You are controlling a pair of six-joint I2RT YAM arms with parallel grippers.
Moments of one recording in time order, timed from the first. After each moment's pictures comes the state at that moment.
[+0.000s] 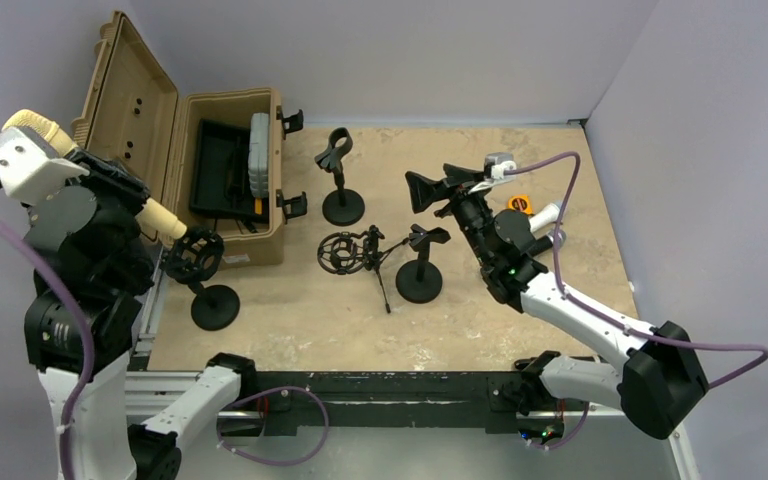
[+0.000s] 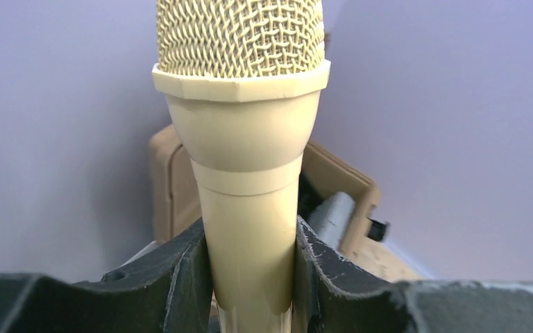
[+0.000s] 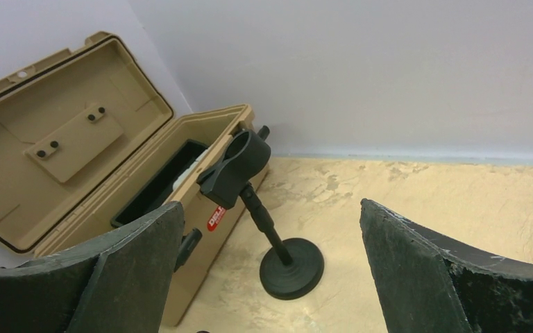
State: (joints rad) left arm -0.21 0.90 1.71 -0.85 -0.90 -0.36; right arm 0.65 1.14 0.70 0.72 0.20 0.35
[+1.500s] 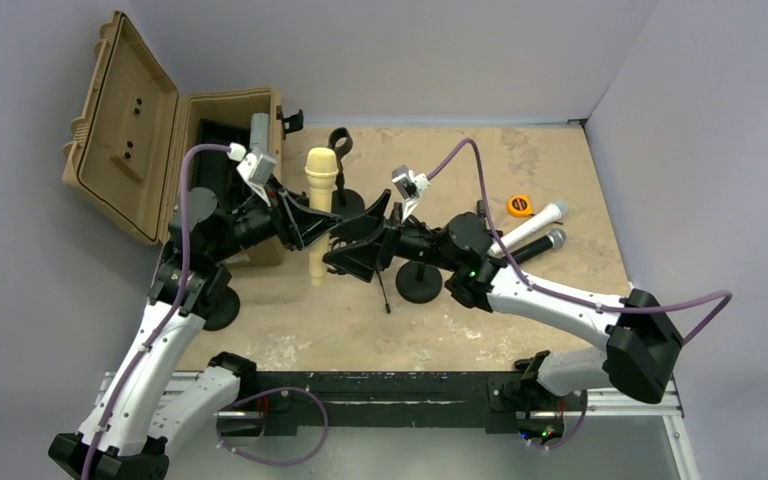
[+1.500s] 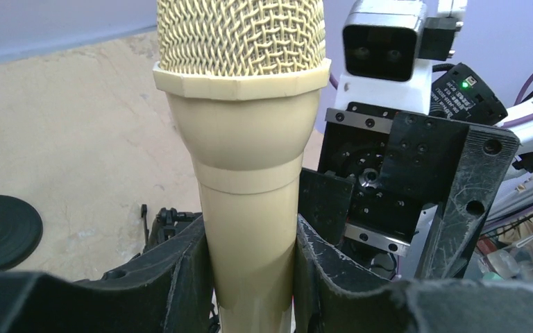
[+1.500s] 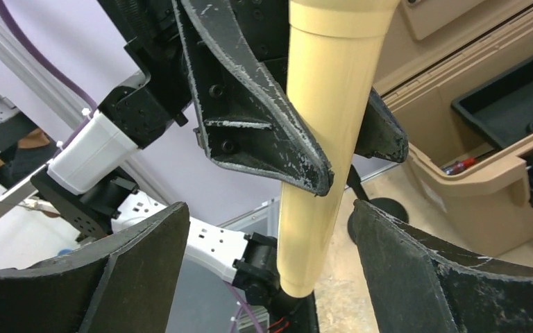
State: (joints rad) left arm -0.33 0.84 0.99 -0.17 0.69 -0.44; right arm 0.92 1.31 0.87 0.77 -0.44 0.70
